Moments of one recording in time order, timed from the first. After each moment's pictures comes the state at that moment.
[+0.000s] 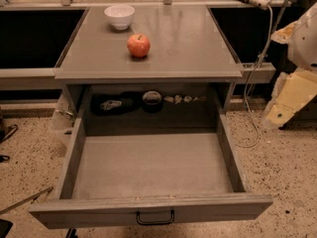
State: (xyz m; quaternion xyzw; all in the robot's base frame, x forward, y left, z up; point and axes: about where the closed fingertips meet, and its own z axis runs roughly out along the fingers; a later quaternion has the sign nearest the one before) arm 0.454 -0.215 0.983 -0.58 0.78 -0.06 0.23
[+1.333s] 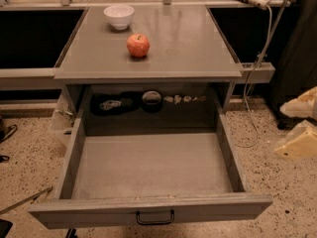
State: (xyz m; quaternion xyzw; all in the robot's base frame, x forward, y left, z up) arm 0.388 -0.245 0.921 -0.51 0.83 -0.01 0.24
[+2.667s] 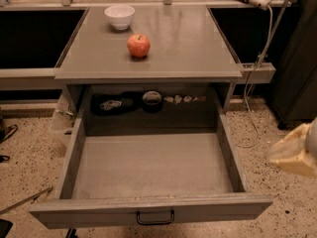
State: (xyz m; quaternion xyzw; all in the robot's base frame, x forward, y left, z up) arm 0.357 -0.234 0.881 -0.50 0.83 0.04 0.23
